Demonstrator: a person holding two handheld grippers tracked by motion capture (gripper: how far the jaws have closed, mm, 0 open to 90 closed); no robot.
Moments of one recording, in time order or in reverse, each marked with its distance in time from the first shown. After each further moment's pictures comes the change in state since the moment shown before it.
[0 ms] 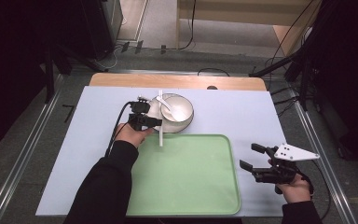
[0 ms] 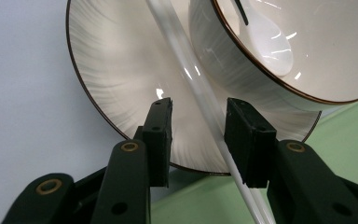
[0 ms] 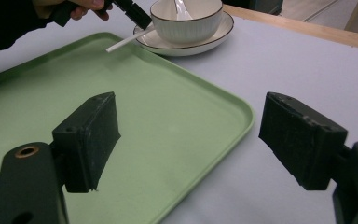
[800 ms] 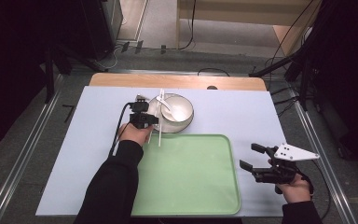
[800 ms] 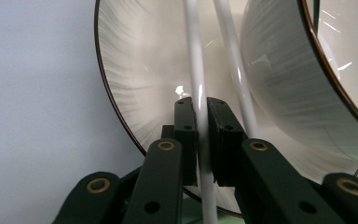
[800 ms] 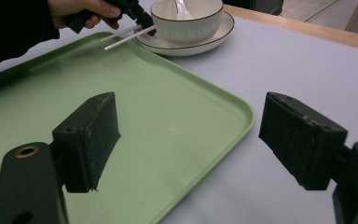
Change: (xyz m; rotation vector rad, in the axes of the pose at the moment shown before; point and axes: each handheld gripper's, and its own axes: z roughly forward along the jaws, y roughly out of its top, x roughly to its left) left arm 0.013 0.004 0.020 0.011 0.031 -0.161; right arm 0.000 0.000 0.000 0.001 0.002 -0.002
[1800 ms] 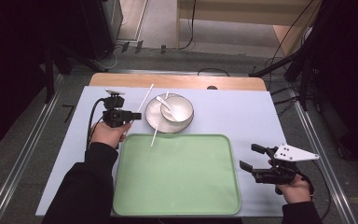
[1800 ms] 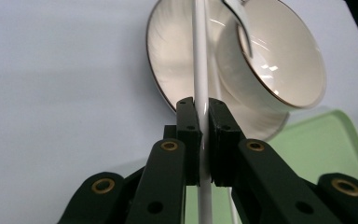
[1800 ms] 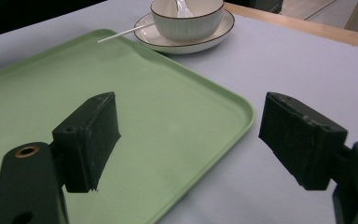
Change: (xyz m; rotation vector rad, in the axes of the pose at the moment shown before) left arm 0.030 -0.010 -0.096 -0.079 -0.123 0.021; right arm 0.001 0.000 0.000 0.009 -0.006 -0.007
